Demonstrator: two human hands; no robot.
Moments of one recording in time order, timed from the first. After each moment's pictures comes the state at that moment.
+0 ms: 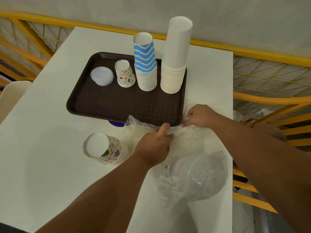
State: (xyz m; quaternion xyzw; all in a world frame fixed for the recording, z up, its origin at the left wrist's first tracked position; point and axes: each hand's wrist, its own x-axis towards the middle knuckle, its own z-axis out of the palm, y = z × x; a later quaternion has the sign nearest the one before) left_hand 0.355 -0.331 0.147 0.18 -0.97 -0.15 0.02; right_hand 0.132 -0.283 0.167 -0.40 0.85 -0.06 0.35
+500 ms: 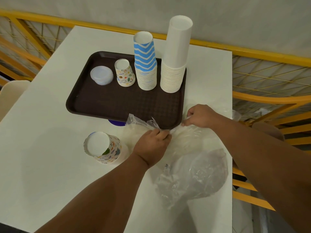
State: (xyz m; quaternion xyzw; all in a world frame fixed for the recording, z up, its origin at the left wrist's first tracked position) left_hand 0.362 -0.337 0.125 0.11 -0.98 -0.09 0.12; right_hand 0.133 -0.279 0.162 -0.39 0.85 -0.07 0.34
